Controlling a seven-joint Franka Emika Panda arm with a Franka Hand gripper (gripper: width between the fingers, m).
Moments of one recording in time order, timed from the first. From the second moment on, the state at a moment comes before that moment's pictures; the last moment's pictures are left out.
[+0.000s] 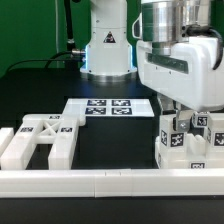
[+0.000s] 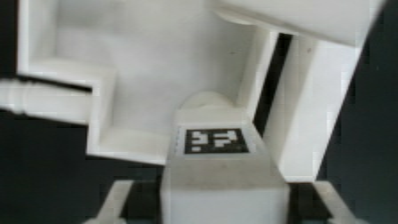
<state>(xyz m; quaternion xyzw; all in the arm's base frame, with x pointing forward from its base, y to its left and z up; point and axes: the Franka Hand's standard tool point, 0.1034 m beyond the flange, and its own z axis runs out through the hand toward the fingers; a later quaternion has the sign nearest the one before) 0.625 0.055 0.078 -0.75 0.66 -0.02 0.05</state>
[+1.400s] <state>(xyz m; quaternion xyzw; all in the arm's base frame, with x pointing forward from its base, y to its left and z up) 0.630 0.041 0.081 -0.99 0.16 -0.05 0.03</state>
